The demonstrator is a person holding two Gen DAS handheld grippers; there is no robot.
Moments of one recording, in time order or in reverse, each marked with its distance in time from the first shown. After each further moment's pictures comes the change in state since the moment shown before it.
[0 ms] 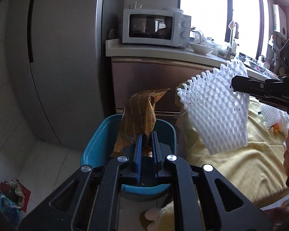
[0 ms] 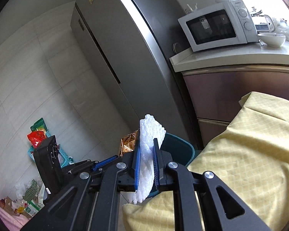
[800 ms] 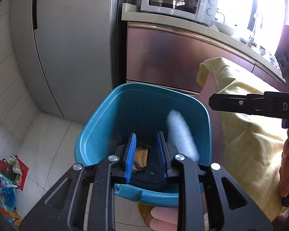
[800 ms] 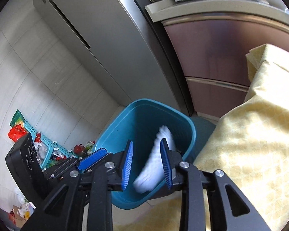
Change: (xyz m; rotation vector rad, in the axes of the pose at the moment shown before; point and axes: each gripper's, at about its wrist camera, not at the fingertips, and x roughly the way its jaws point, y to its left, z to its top) left arm 0.101 0.032 -0.005 -0.099 0.178 0.060; right arm 0.110 -0.018 -0.011 0.105 0.277 -0.127
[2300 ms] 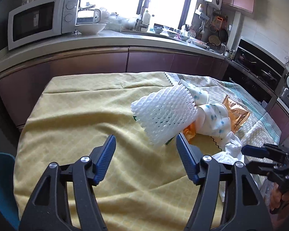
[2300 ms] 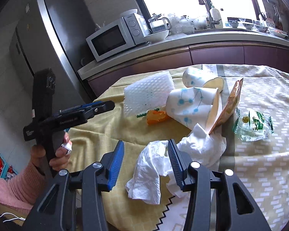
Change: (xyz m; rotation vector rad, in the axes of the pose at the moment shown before) left arm -0.042 -0.339 0.001 0.408 0.009 -0.576; right arm -0.301 -0.148 -0.215 0.191 -0.375 -0.382
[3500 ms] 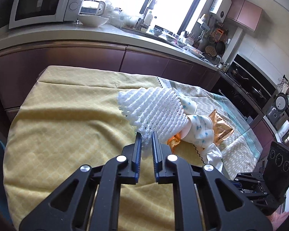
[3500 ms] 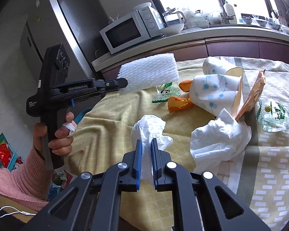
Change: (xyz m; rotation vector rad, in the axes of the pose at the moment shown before) left arm -0.025 0.015 0.004 -0.139 -0.018 -0.117; right arm 0.007 0.019 -0.012 -0.030 0.031 0.105
